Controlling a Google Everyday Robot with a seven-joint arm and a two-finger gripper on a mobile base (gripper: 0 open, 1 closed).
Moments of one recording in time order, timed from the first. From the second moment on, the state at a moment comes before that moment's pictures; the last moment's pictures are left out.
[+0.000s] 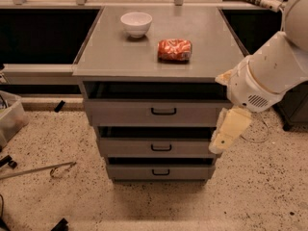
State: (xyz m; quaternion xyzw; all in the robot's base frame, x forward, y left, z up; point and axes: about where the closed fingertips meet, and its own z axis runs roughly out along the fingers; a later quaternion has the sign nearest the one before) arm 0.461 -0.146 0.881 -0.61 0.76 0.04 0.21
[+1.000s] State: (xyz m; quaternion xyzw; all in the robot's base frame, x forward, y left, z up) arm 0.503 -0.137 0.800 -0.58 0.77 0.04 0.26
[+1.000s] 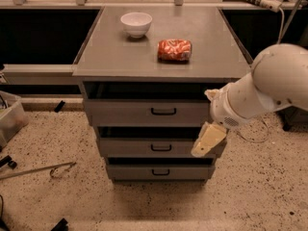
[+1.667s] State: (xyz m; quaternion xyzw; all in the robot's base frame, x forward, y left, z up) arm 0.561 -0.148 0.747 -0.53 0.78 0.03 0.32
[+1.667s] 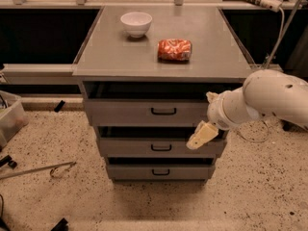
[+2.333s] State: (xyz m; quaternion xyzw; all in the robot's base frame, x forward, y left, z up) arm 0.580 -0.137 0.734 -0.52 0.78 0.04 0.33
